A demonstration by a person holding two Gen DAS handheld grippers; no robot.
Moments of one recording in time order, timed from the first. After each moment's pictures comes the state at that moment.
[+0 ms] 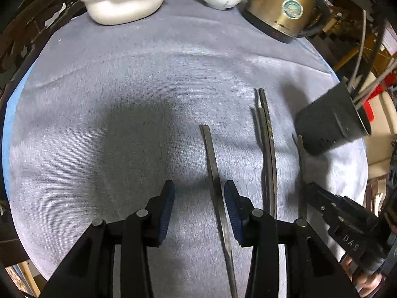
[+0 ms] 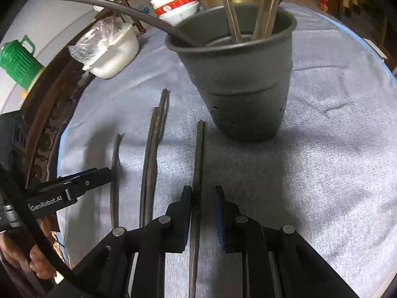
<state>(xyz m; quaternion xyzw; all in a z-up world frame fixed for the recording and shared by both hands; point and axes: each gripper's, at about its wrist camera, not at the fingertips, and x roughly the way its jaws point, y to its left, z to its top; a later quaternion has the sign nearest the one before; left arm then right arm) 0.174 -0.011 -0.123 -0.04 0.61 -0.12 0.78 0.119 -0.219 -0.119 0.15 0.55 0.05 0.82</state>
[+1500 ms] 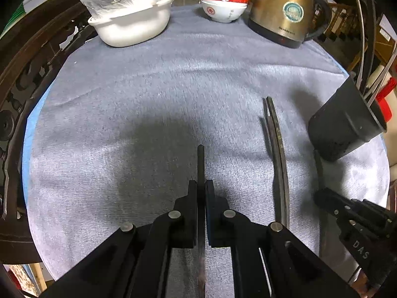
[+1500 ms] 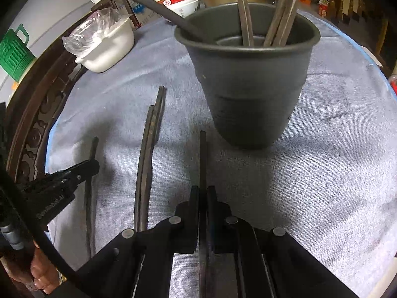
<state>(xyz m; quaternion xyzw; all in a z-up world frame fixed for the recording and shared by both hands) 0.175 -0.033 -0.129 0.03 0.56 -0.07 0.83 0.110 -0.216 -0.111 0.12 0.56 0.03 0.82</state>
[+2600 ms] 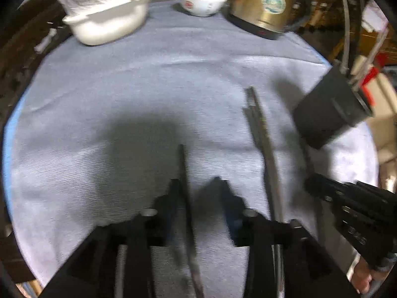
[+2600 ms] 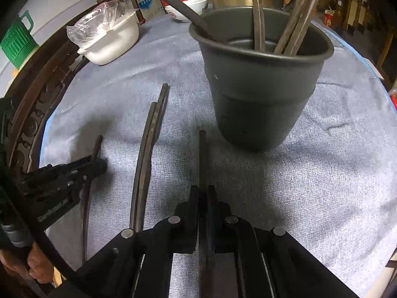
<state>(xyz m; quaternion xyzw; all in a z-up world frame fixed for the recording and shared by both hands) 0.174 -0.032 -0.135 0.01 0.57 -0.17 0.81 0.122 -0.204 -0.112 0.09 0.56 0.03 0.82</state>
